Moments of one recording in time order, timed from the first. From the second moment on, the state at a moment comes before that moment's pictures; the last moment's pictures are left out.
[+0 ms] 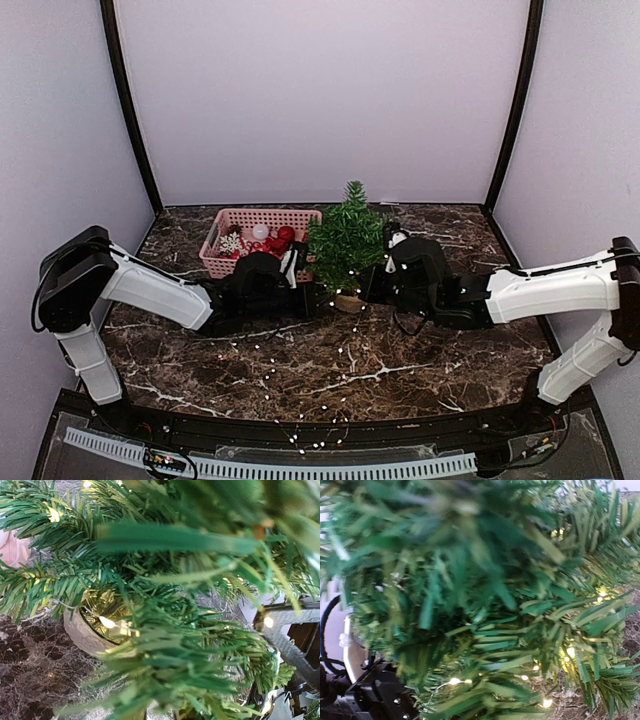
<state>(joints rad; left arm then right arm) -0.94 1.76 0.84 0.53 0.06 -0.71 1.03 1.43 0.81 0.15 0.35 0.76</state>
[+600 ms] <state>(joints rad) -0.93 1.84 0.88 0.58 0.05 -0.72 1.01 1.47 0.82 0.12 0.44 0.85</state>
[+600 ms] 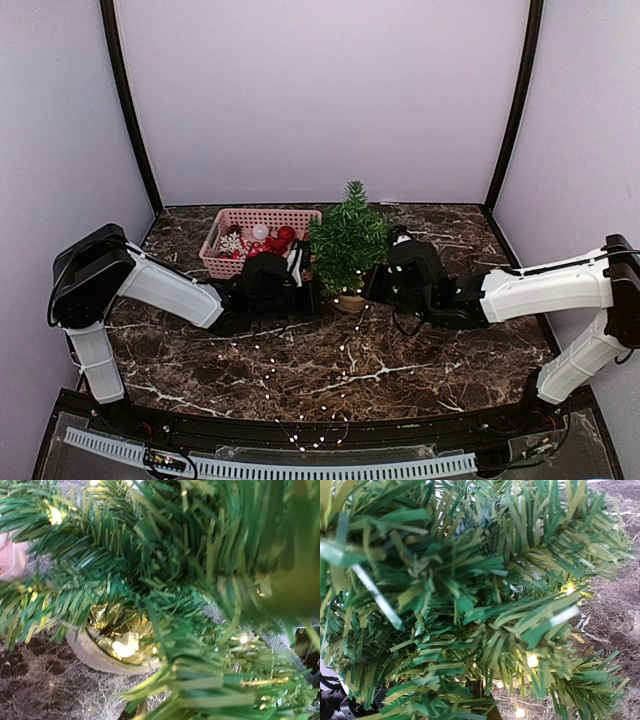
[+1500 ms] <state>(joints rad) -0.91 1.48 0.69 0.43 -0.05 -0.62 0.99 1.41 0.67 0.24 0.32 0.81</state>
